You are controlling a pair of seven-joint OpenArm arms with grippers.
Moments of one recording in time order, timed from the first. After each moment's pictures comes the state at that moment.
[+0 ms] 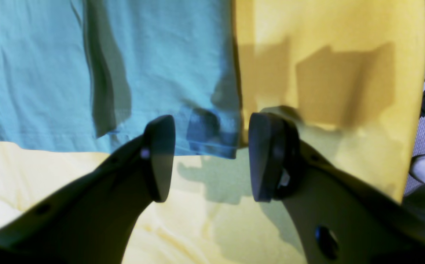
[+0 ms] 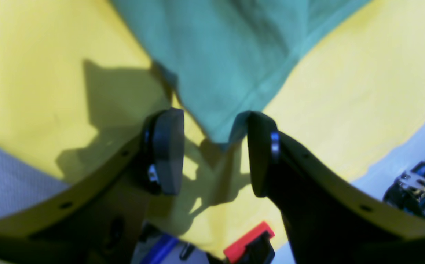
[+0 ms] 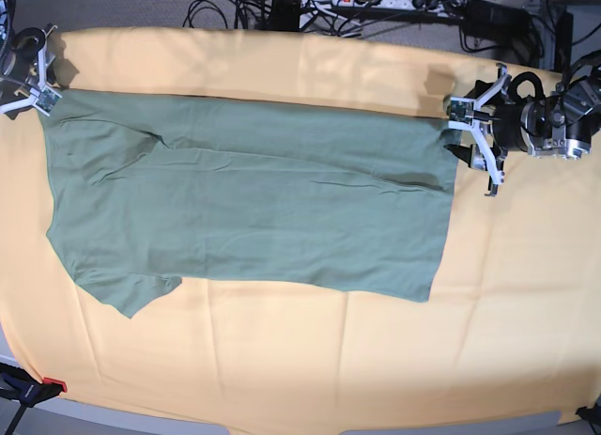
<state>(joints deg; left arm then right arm) -16.2 -71.4 53.2 109.0 -3.9 -37.9 11.8 -43.0 51.3 16.0 102.4 3.5 40.9 -37.2</state>
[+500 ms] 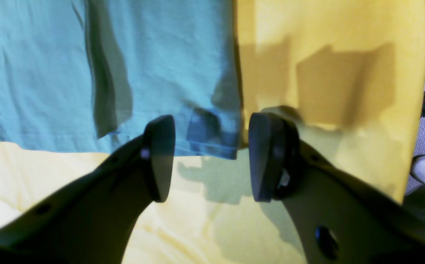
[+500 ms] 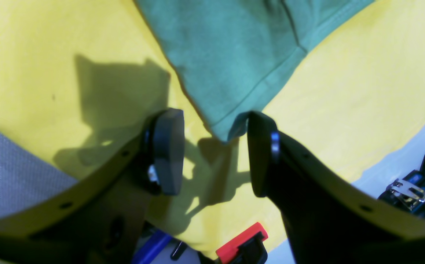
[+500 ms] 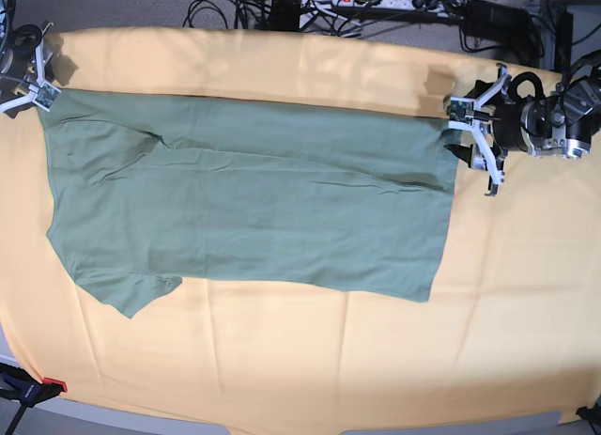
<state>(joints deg) -16.2 -71.4 53.2 109.0 -3.9 -37.9 11.8 -44.0 52.4 16.0 102.3 1.9 35.1 -26.3</state>
